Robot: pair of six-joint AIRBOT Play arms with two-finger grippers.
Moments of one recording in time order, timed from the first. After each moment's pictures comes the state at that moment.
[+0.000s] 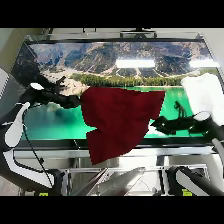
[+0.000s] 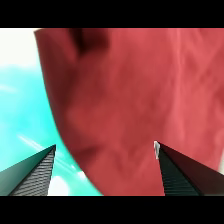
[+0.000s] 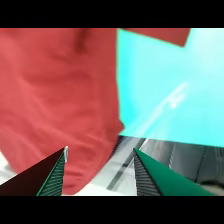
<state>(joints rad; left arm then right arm) 0.08 -1.74 1.26 0.75 -1.24 -0.95 -0.21 -1.11 0.48 -0.76 1.08 1.28</state>
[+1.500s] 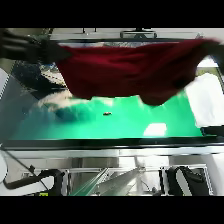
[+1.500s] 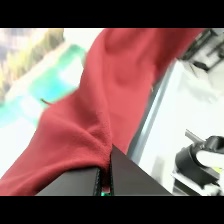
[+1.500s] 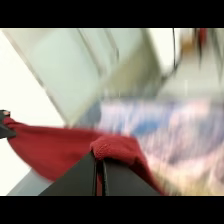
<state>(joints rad) 0.02 -1.36 2.00 0.43 -1.62 -1.08 -0.33 -0.67 1.31 -0.29 1.08 1.04</state>
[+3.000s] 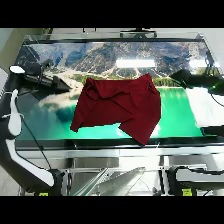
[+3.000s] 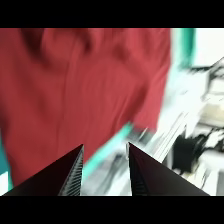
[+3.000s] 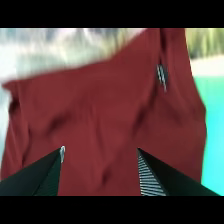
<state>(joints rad) 0.22 -1.86 1.64 0.69 -1.67 -1.16 -0.43 -1.47 1.26 -0.57 1.21 1.03</state>
